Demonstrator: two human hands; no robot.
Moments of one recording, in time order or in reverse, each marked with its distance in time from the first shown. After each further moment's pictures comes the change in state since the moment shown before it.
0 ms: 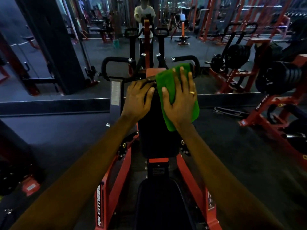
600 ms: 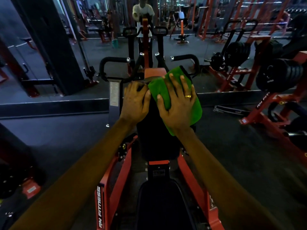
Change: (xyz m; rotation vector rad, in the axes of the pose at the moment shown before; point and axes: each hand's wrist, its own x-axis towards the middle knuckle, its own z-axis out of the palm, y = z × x) left_hand -0.002 -0.001 0.003 0.064 0.017 0.036; right_hand -0.010 0.002 0.002 -0.083 -0.012 -0.099
